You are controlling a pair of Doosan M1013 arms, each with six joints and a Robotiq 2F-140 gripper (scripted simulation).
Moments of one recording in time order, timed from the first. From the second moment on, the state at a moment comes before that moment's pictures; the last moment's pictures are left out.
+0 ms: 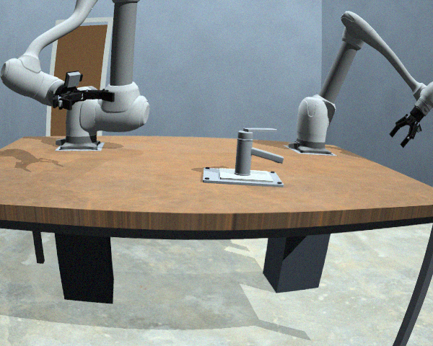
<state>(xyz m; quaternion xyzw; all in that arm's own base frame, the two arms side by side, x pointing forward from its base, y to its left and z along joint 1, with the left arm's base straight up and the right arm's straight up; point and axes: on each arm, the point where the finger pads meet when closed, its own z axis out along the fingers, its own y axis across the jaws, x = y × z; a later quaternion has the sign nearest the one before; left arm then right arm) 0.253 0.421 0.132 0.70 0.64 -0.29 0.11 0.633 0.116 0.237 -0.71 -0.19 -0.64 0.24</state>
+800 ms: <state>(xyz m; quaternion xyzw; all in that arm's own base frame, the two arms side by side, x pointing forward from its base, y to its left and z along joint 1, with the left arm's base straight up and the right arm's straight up) 0.020 0.362 0.122 0.65 0.66 -0.29 0.22 0.633 0.116 0.237 -0.71 -0.19 -0.64 0.24</state>
